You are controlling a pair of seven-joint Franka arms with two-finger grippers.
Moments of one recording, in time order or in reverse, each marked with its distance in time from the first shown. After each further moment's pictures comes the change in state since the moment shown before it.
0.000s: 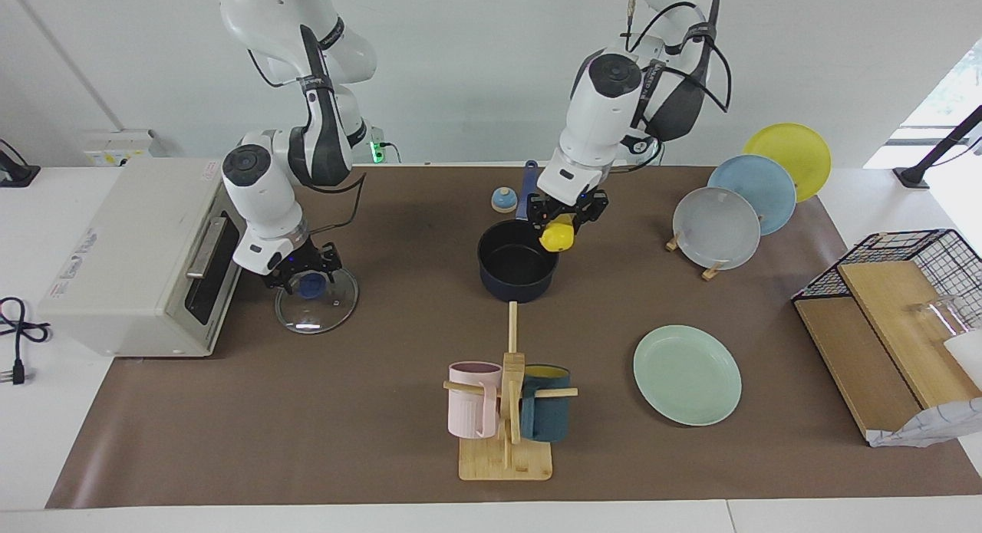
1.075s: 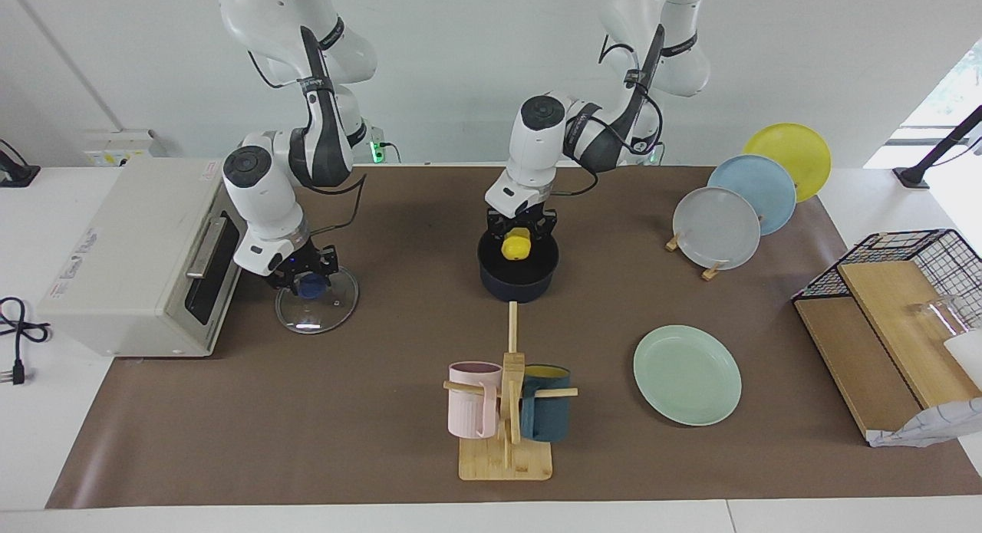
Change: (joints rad) left arm -0.140 0.091 0.002 -0.187 0.055 0.314 -0.033; right arm 0.002 0.004 0.001 0.010 0.000 -0.015 0.000
